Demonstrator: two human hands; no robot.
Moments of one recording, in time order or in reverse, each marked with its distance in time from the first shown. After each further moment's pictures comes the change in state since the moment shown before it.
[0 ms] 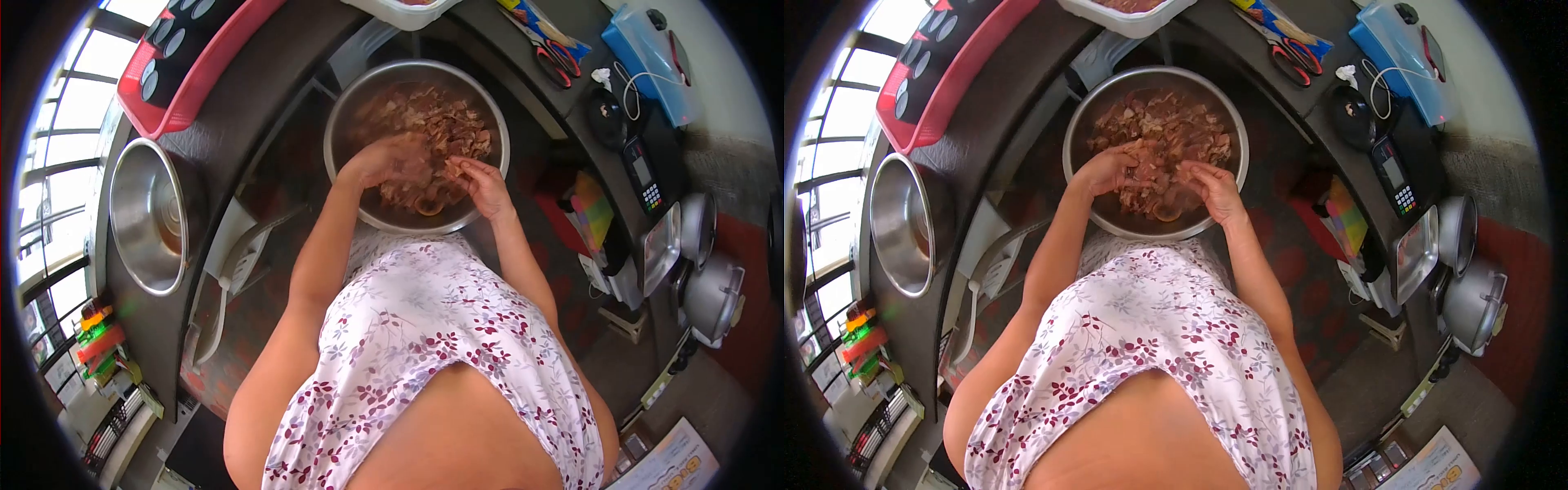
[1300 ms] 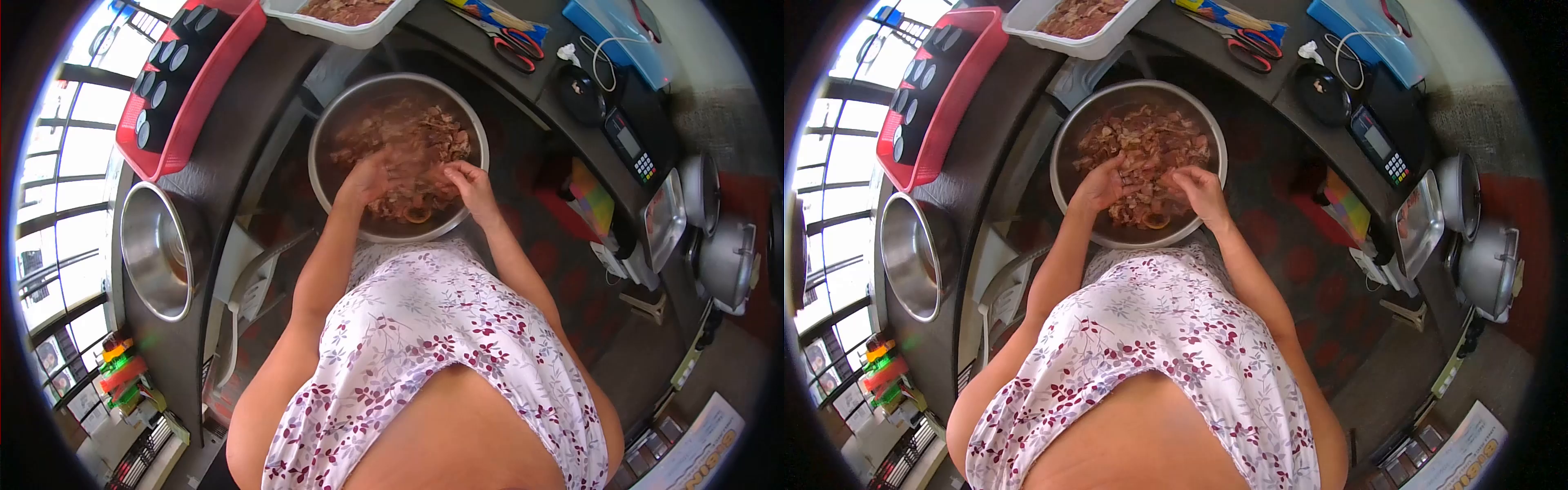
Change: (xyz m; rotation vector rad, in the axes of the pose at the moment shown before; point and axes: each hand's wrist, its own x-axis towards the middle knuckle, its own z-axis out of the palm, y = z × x) left_hand 0.023 -0.018 0.017 -0.185 -0.019 0.016; right_hand -0.024 -0.009 0.007 -0.442 0.135 -0.246
